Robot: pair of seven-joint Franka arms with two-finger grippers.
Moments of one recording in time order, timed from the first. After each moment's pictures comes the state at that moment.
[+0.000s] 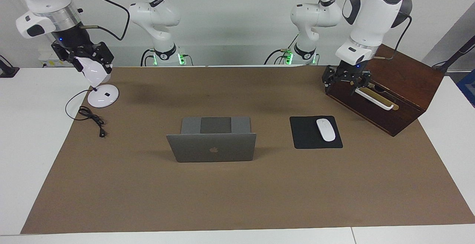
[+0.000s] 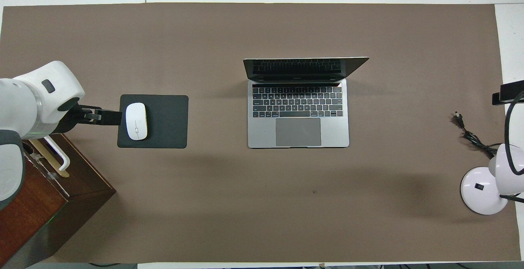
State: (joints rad) left arm -0.15 -0.17 0.00 -2.01 -0.03 1.97 0.07; right arm -0.11 -0.08 0.00 -1.62 0.01 1.58 0.02
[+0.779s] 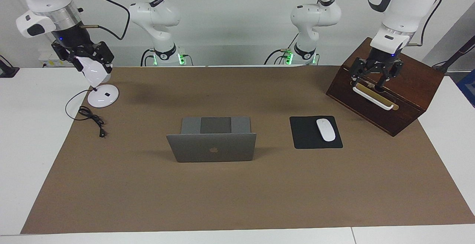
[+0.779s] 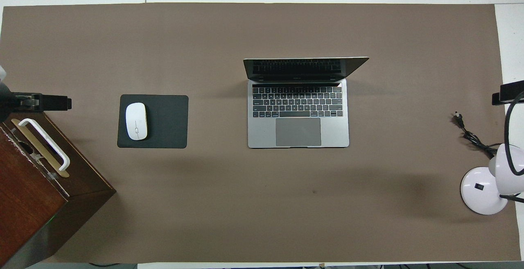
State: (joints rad) left arm -0.04 -0.17 0.01 -1.87 -0.03 1.88 0.07; right arm -0.11 -0.08 0.00 -1.62 0.01 1.58 0.02
